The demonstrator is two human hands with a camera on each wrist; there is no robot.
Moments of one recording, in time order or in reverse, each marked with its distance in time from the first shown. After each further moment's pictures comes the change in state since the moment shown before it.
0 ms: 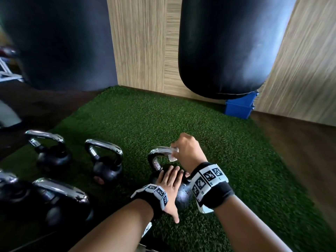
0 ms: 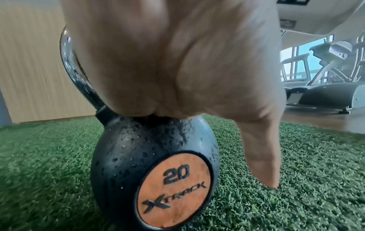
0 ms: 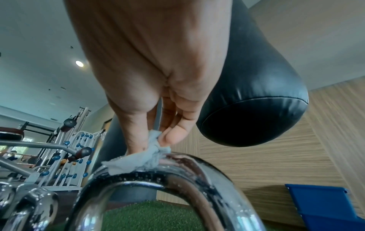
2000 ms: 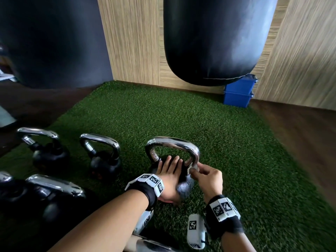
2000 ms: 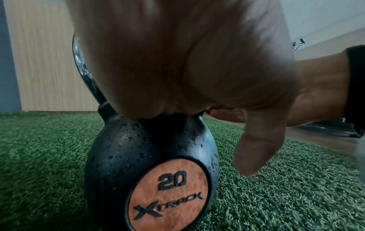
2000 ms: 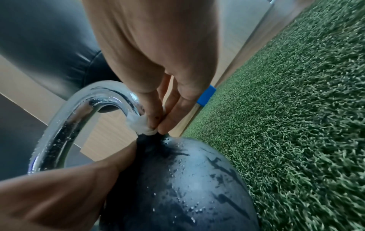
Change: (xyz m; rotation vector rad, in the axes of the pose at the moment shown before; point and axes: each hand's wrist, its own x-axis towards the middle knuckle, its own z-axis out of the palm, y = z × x) left_hand 0.003 0.003 0.000 -0.133 0.139 0.000; right_hand -0.084 0.104 0.111 0.828 0.334 0.636
